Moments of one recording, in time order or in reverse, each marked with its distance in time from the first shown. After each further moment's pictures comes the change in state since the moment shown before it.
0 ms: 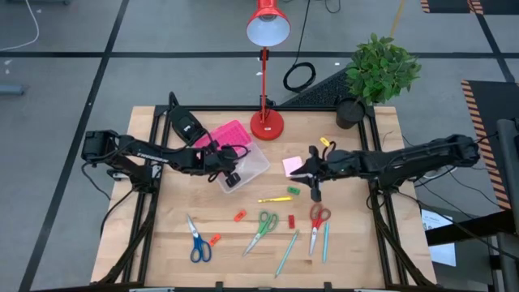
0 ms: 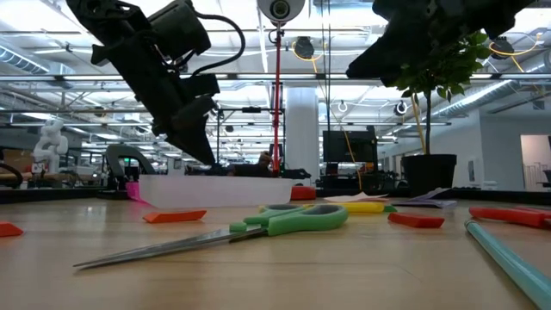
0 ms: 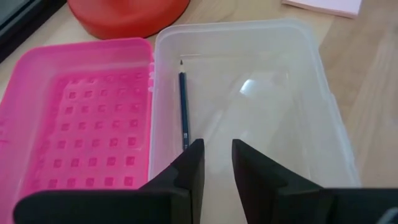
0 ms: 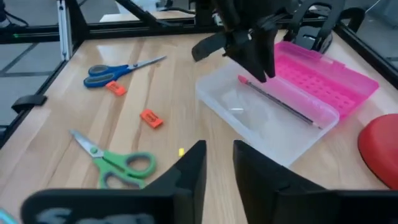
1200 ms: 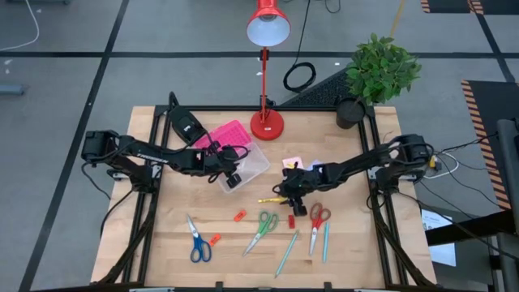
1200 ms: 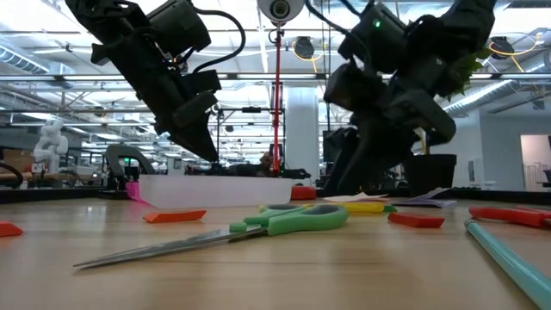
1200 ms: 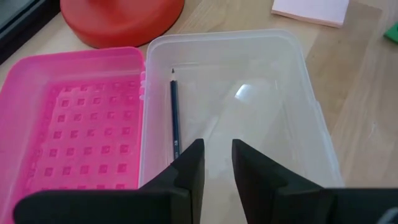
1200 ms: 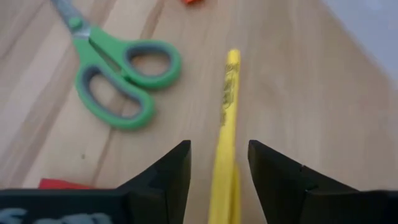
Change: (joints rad) left arm -0.014 0.000 0.000 0.028 0.000 0.002; right arm 0.009 0.586 0.115 0.085 -0.211 -0.165
